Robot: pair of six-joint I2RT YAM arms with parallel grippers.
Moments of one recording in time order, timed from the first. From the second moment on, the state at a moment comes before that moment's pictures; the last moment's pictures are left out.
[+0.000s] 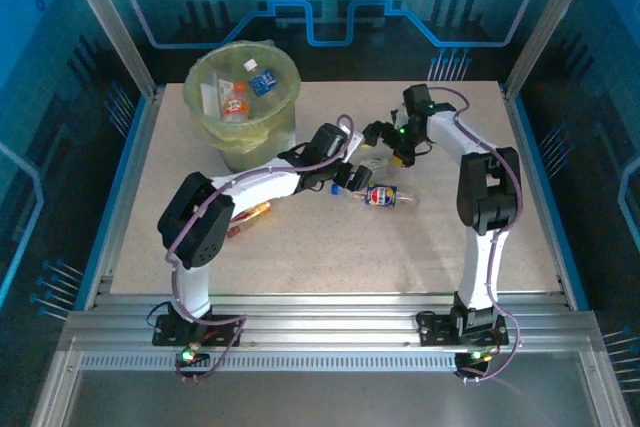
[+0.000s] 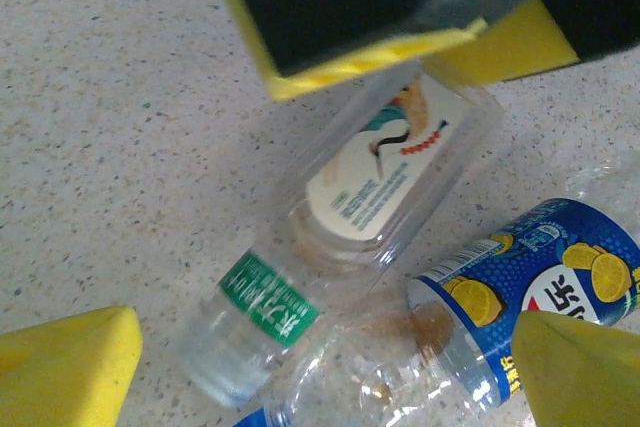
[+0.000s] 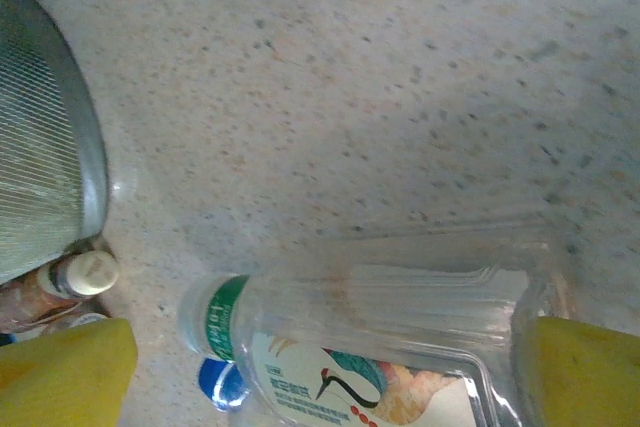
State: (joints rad) left arm -0.66 1.94 1.38 -0.19 0.04 -0.10; right arm 0.18 2.08 1.66 -0.77 -0.50 0.49
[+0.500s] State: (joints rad) left arm -0.61 2.11 1.62 -0.30 0.11 -0.08; right arm 0.10 2.14 1.76 -0.78 -0.55 0.52
